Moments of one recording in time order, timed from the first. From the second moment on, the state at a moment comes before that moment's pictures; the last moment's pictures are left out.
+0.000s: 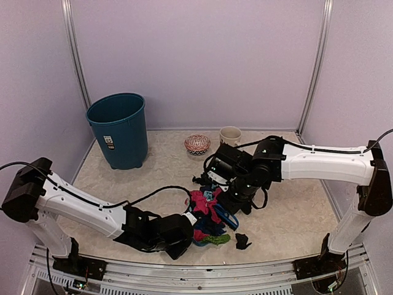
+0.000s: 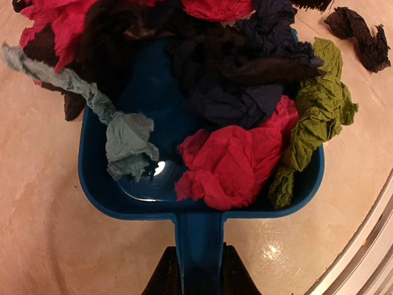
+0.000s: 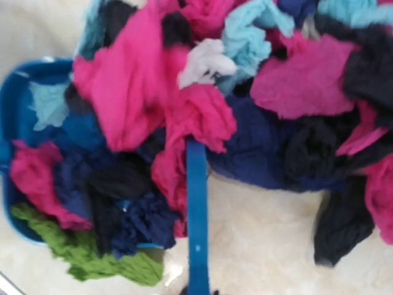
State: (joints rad) left arm -1.38 1.66 0.86 -0.27 -0.33 -0.46; right arm 1.12 1.65 1.38 -0.96 0.16 0.31
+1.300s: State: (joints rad) left arm -1.32 1.58 0.73 -0.25 -0.39 -0.58; right arm 1.05 1.93 1.68 -0.76 0.30 0.05
